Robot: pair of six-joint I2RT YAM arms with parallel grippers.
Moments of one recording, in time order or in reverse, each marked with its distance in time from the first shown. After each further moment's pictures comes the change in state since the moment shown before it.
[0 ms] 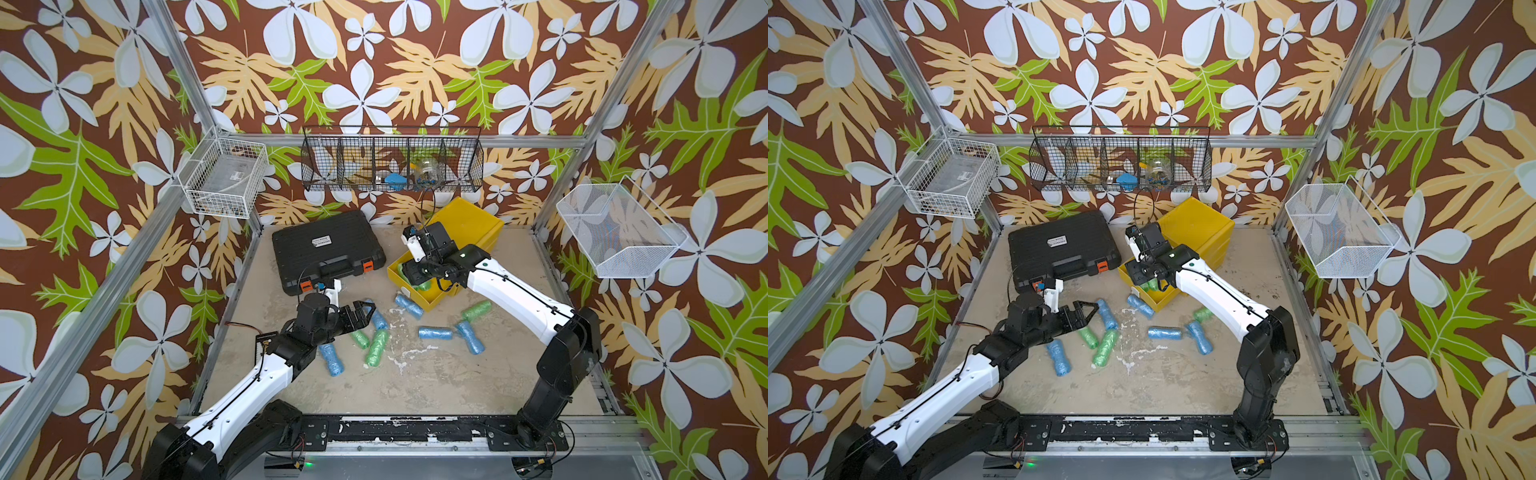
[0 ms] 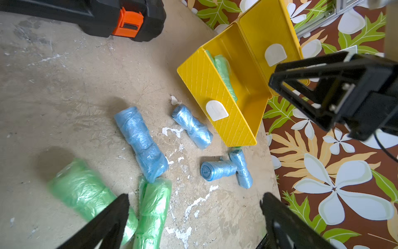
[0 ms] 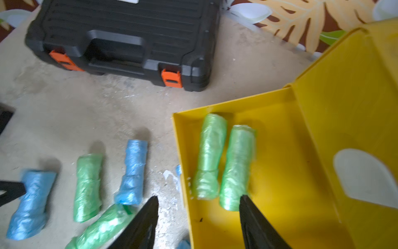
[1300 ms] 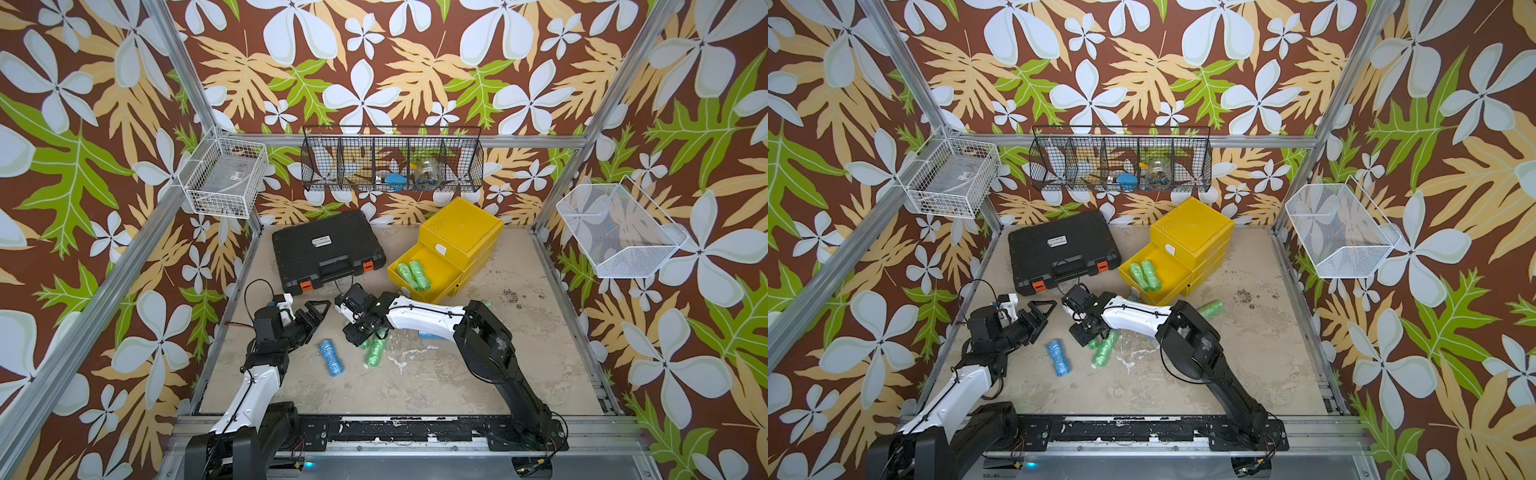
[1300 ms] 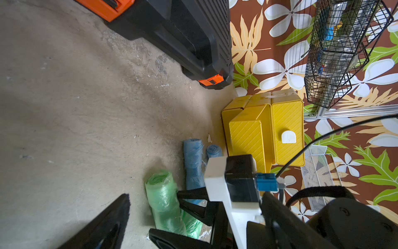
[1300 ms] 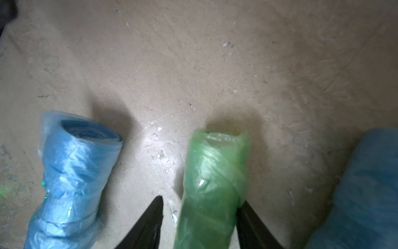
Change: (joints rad) left arm 0.572 0.006 -0.241 0.244 0.372 -0.151; right arm 0.325 0.492 0.135 0.088 -0.136 0.117
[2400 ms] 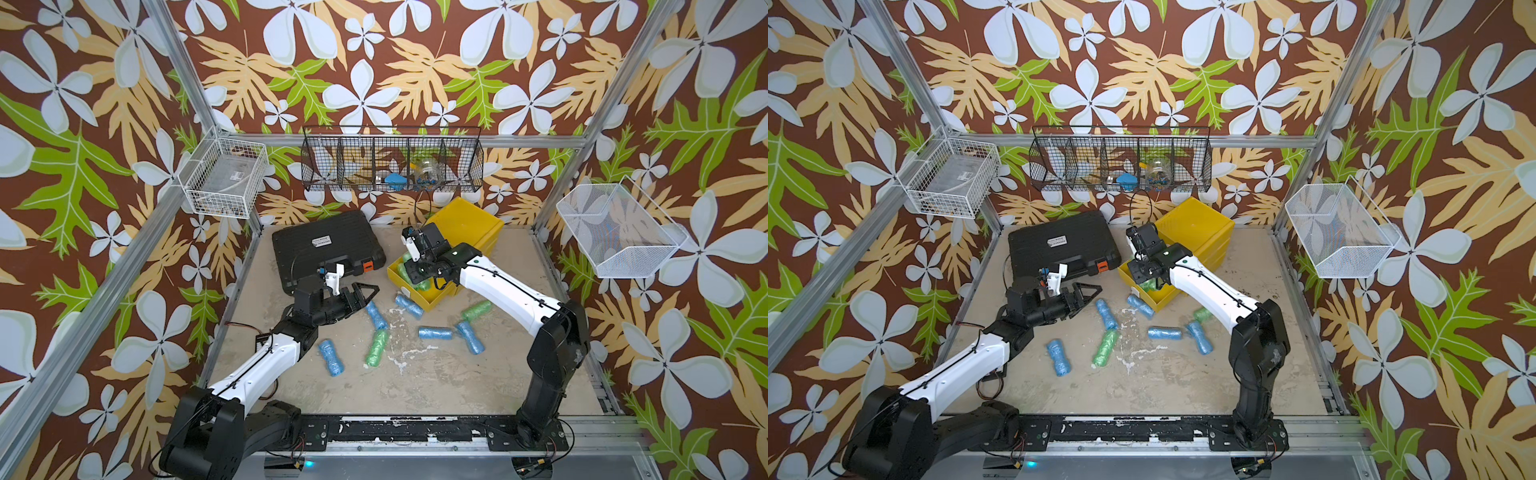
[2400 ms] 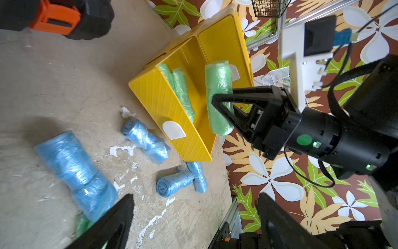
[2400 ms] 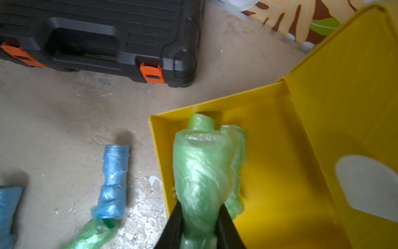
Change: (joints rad) left arm -0.483 0.220 0.303 0.077 -0.055 -0.015; right arm -0.380 -0.416 -0.087 -0.109 0.226 -0.131
